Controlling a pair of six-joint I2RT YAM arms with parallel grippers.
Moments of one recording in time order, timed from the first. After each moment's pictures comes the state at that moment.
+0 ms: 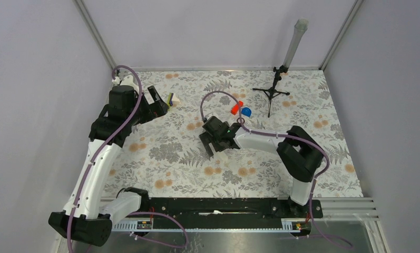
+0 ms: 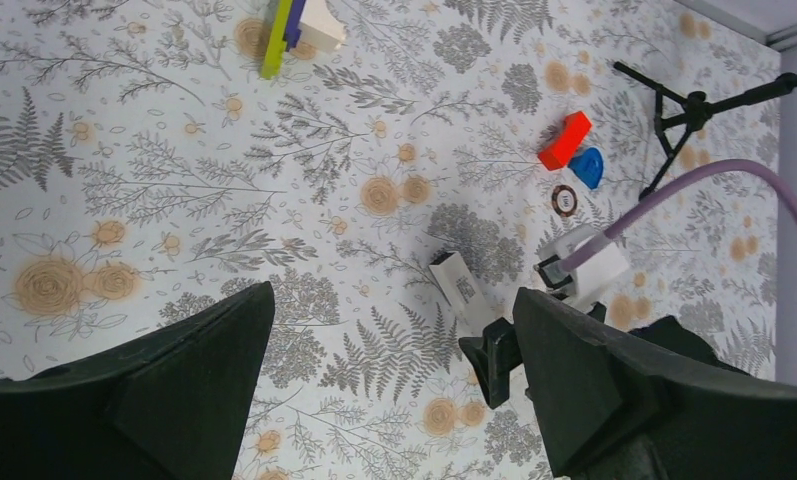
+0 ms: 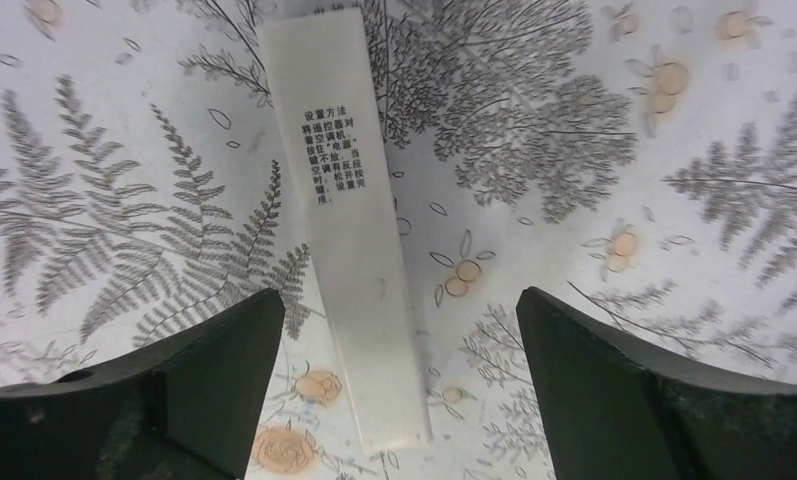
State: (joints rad) left arm -0.20 1.03 1.21 -0.77 0.01 -0.52; right arm 0.92 1.86 1.18 -0.41 0.22 0.33
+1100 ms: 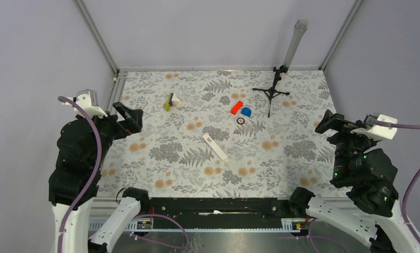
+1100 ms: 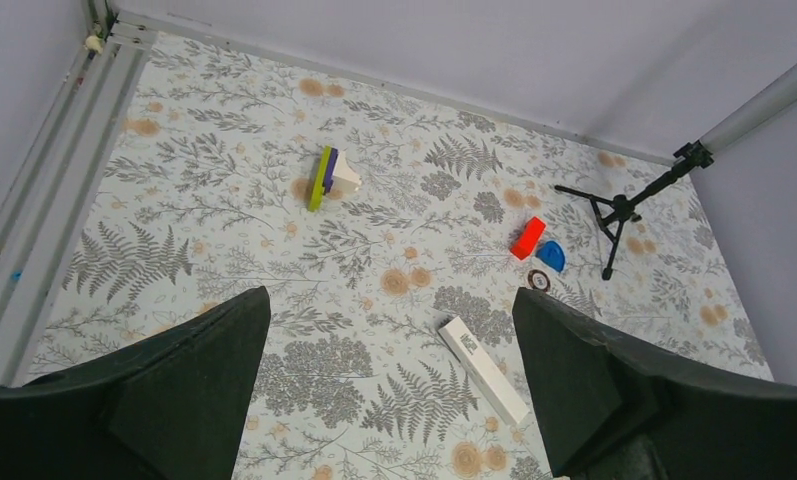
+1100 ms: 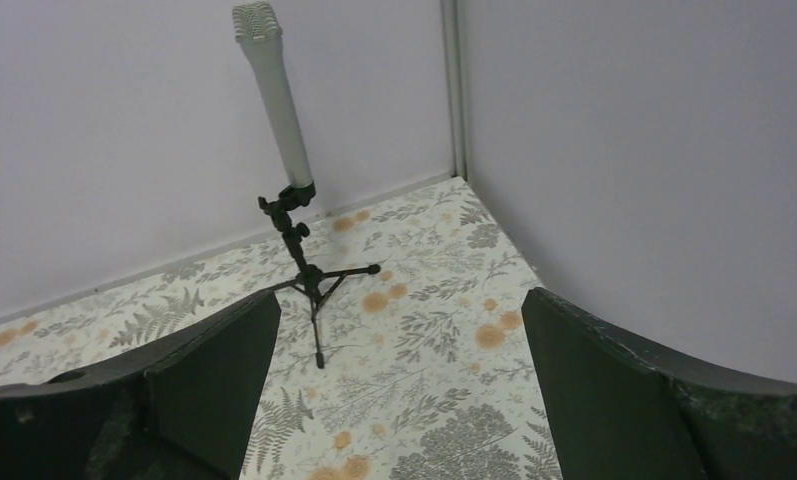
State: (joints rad) left arm -0.20 0.67 1.36 -0.89 -0.10 -0.39; right arm 0.91 0.43 1.06 -0.41 1.22 -0.07
